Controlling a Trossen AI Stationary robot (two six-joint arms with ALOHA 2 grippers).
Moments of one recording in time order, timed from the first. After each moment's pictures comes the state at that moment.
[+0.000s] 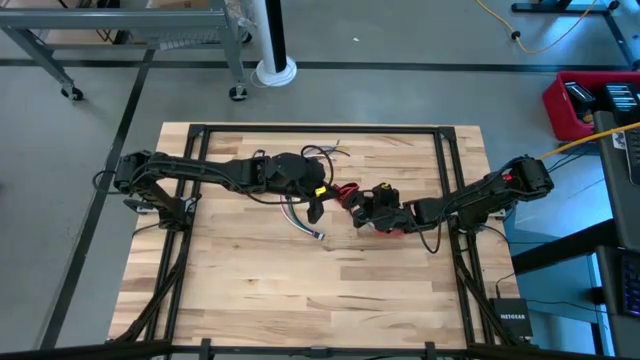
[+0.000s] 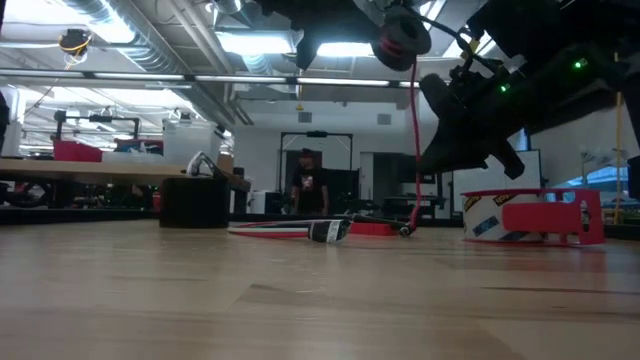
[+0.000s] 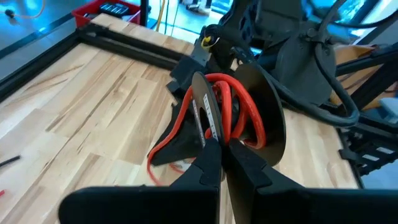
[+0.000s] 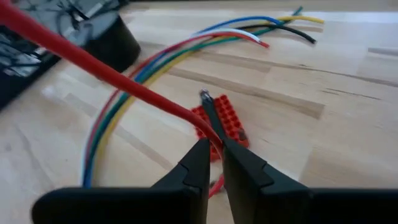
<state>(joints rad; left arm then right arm) 0.04 1.59 1.25 -0.06 -0.02 -0.28 0.18 1.44 0.55 0.16 0.73 0.99</state>
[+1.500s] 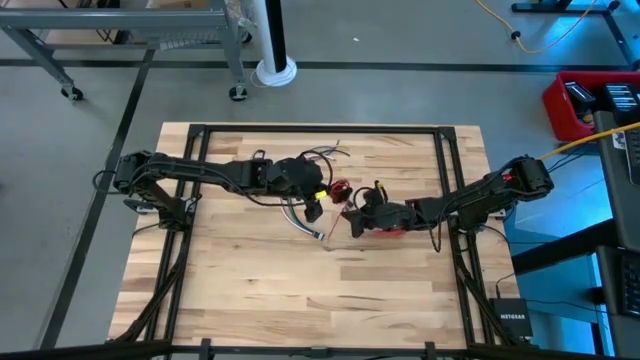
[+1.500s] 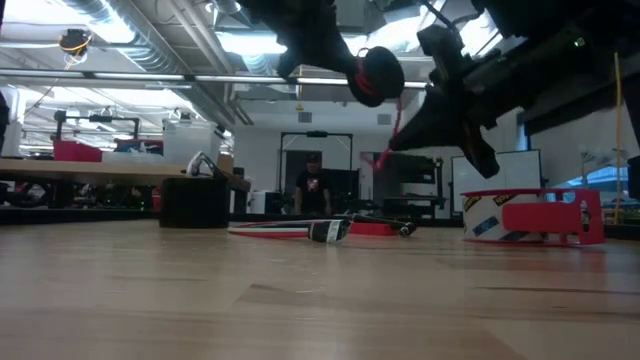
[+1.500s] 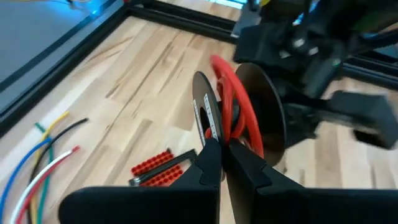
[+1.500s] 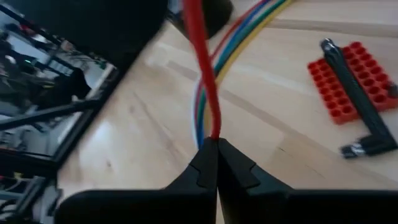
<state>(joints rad) 0.03 1.59 1.25 -0.22 -0.19 -0.24 0.17 1.44 0.55 0.40 0.38 1.02</state>
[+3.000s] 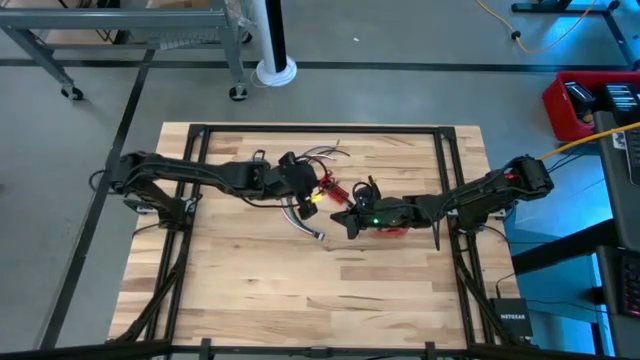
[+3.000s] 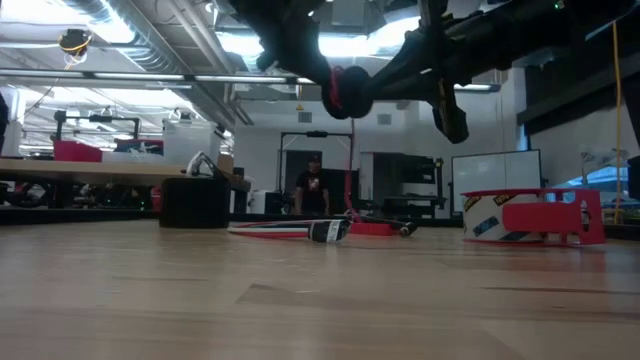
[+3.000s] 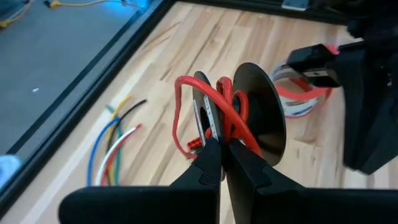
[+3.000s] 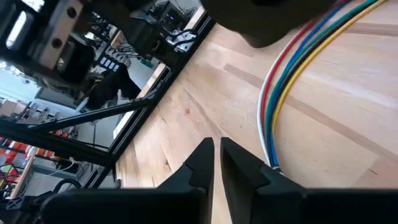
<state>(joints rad) 0.01 1.56 1.25 -0.37 -0.40 -0.18 0.17 1.44 0.67 0.42 0.27 0.99</state>
